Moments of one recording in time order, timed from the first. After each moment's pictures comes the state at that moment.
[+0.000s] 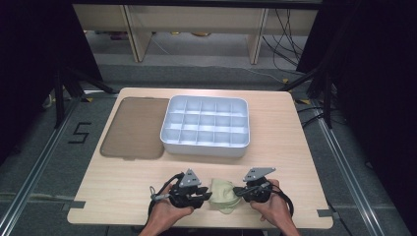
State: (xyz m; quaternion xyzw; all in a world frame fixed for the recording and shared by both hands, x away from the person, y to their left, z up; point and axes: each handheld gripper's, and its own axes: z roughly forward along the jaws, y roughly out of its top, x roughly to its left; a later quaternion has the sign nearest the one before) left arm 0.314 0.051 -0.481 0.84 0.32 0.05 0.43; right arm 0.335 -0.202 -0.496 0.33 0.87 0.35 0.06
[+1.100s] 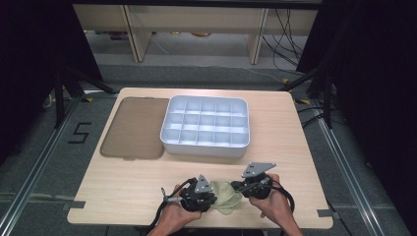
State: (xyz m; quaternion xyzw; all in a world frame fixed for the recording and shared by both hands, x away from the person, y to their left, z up) left arm 0.315 0.032 -0.503 0.88 0.28 0.07 0.37; right arm 0.335 -0.194 -0.465 0.29 0.88 0.36 0.08
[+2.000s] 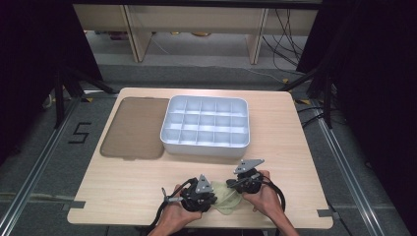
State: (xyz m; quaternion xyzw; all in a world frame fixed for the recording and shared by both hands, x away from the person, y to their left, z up) left arm 0.315 0.030 -0.503 0.88 0.29 0.08 0.37; right arm 0.359 -0.180 -0.492 0.31 0.89 0.34 0.07
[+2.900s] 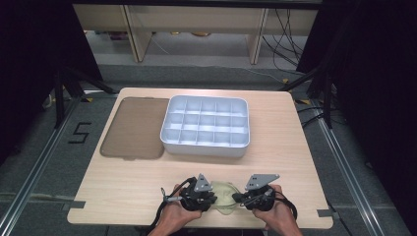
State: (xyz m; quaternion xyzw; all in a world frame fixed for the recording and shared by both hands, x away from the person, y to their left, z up) left arm 0.317 0.033 -0.501 0.87 0.29 0.07 0.38; right arm 0.312 -0.202 -0.482 0.27 0.89 0.37 0.05
